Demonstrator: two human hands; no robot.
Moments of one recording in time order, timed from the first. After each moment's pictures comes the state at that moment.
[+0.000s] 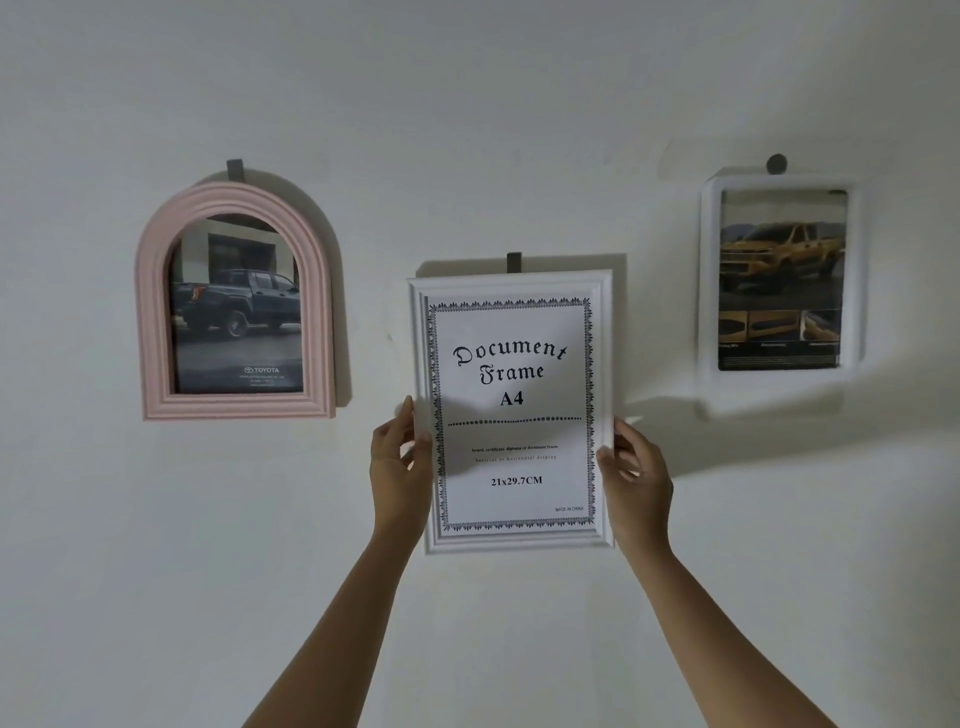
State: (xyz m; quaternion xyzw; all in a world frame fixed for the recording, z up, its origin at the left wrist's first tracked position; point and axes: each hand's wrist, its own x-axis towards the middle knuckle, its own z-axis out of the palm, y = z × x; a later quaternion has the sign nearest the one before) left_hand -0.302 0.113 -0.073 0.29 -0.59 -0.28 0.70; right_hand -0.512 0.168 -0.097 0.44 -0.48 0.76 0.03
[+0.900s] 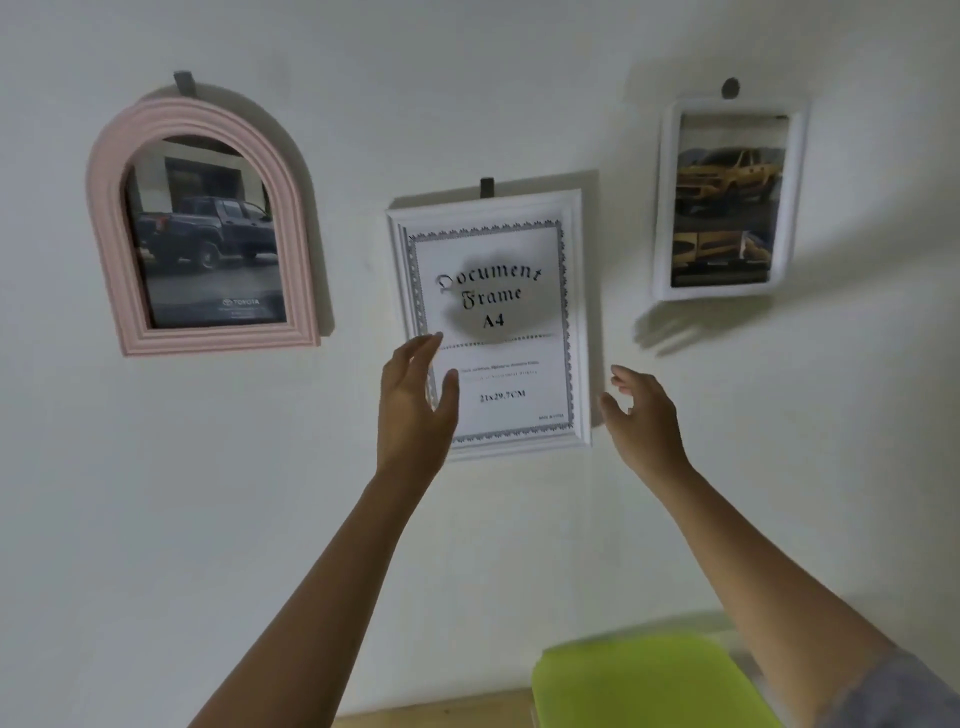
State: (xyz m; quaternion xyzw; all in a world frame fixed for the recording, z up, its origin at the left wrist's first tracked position) left_hand -0.290 0.180 -0.073 0.29 -0.73 -0.09 0.61; right_hand -0.508 0.252 -0.095 0.49 -0.67 0.56 0.07
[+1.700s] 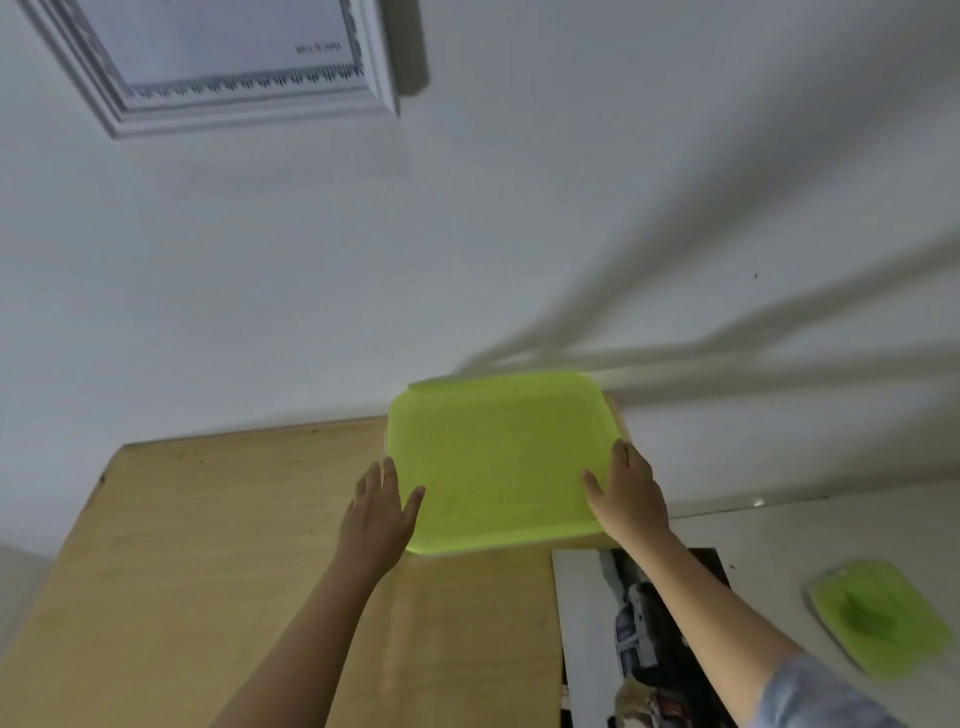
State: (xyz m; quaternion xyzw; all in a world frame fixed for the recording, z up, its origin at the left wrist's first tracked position) left_hand -0.384 0.299 -0.458 0.58 -0.79 -0.19 0.05; right_hand -0.648 0.402 -0.455 0.43 -0.88 0.13 -0.15
